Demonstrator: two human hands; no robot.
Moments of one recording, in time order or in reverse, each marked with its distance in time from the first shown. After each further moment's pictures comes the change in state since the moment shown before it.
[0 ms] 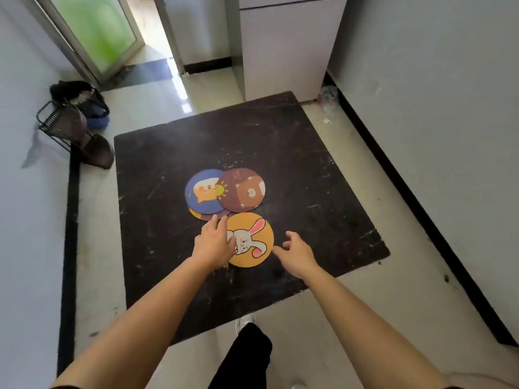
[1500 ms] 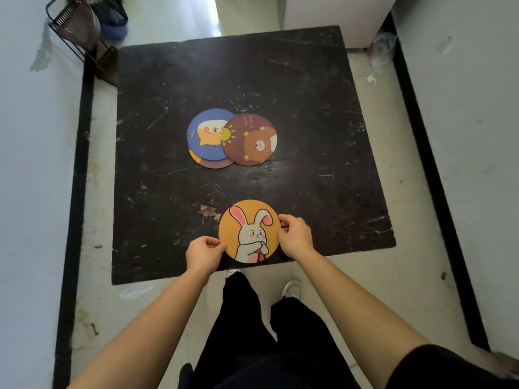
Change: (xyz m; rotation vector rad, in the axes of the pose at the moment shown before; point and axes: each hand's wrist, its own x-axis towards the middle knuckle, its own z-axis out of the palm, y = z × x) left_hand -0.048 -0.019 0.125 -0.790 0.104 -0.765; right_hand 0.052 0.057 0.011 -0.257 -0.034 -0.075
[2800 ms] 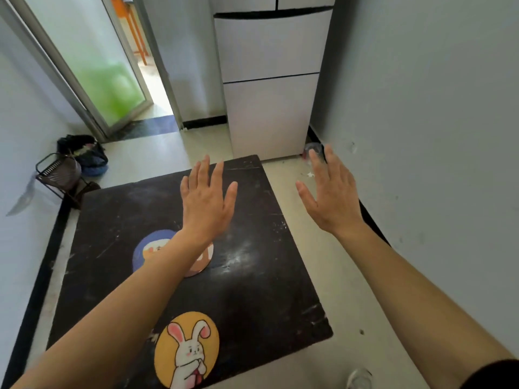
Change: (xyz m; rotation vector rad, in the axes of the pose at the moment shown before) left_hand -0.128 0.350 0.019 0.529 0.550 1.245; right_hand 0.005 -0.047 -0.360 -0.463 0.869 -0.576
